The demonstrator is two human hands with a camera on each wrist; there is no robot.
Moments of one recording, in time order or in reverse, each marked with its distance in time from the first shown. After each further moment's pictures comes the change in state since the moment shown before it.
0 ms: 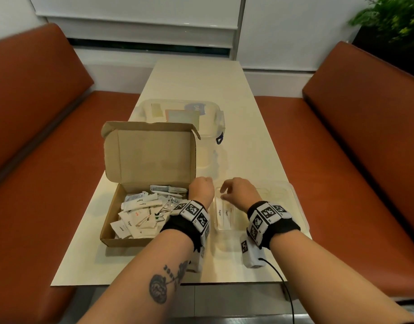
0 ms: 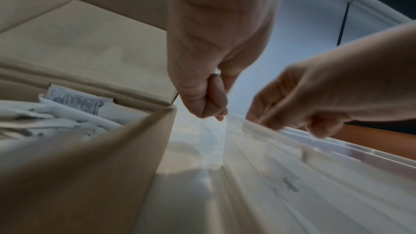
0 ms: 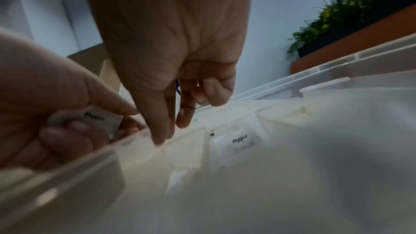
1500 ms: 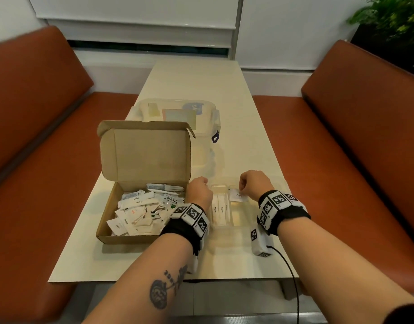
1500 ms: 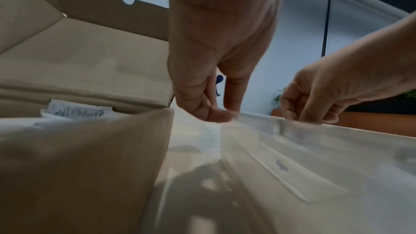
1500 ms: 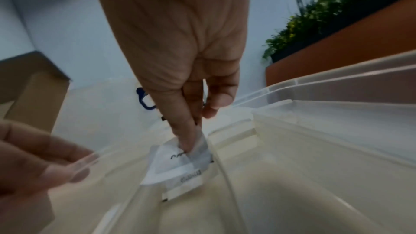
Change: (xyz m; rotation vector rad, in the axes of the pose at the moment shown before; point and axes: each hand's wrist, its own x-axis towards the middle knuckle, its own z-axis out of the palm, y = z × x) left_hand -0.003 -0.016 0.014 0.109 0.044 0.066; right_hand 0.005 0.034 -0.031 -0.069 0.003 0.114
